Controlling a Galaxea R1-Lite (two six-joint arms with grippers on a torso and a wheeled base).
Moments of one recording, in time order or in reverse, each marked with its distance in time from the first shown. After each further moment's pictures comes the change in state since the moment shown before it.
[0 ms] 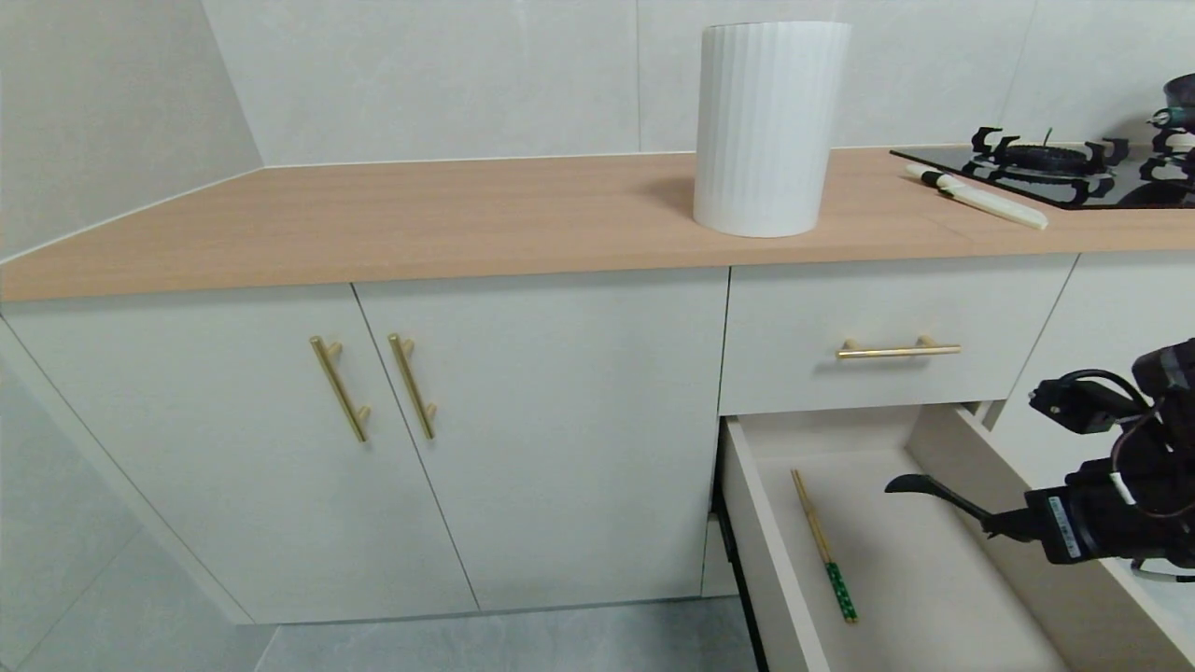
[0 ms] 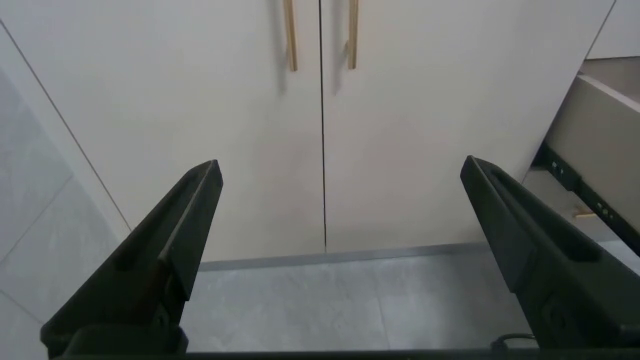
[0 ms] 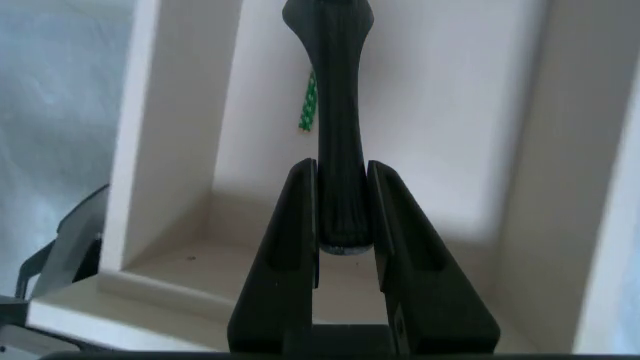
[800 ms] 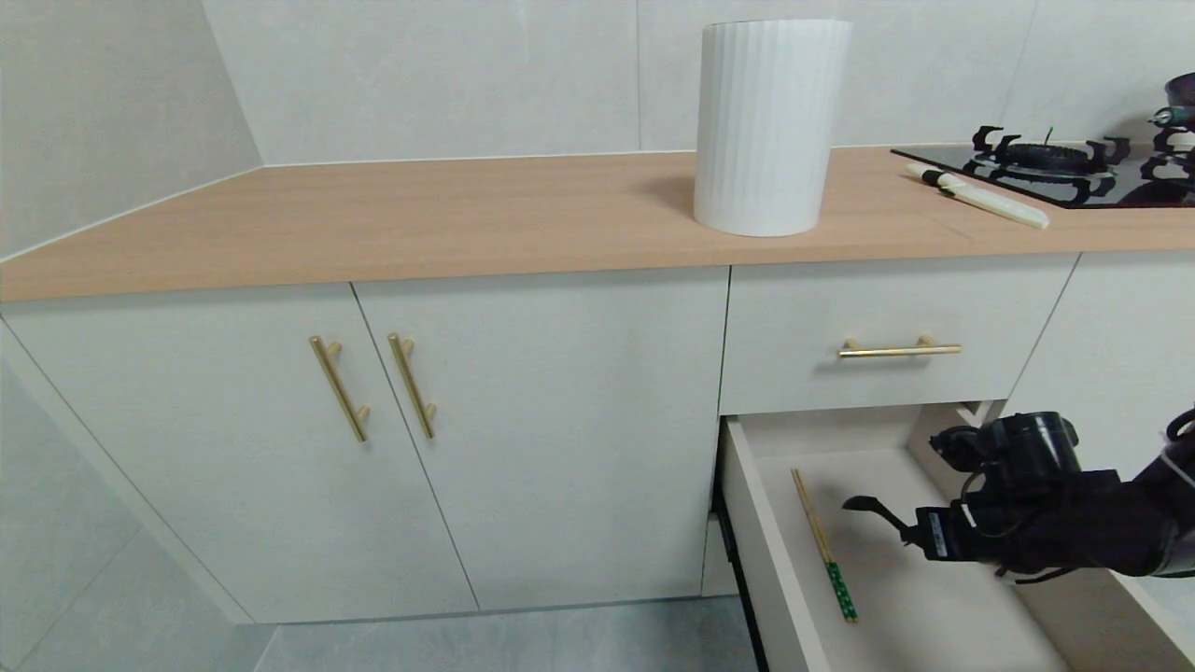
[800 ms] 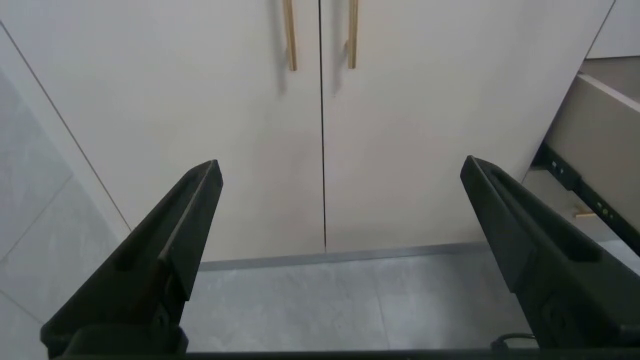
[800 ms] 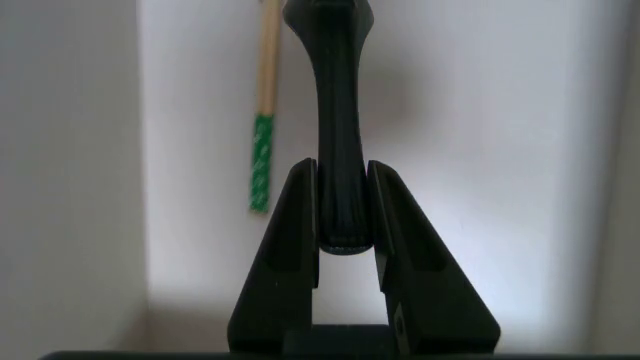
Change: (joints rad) left arm 0.000 0.000 0.000 0.000 0.000 0.000; right arm 0.005 0.531 0.067 -0.604 -0.056 0.129
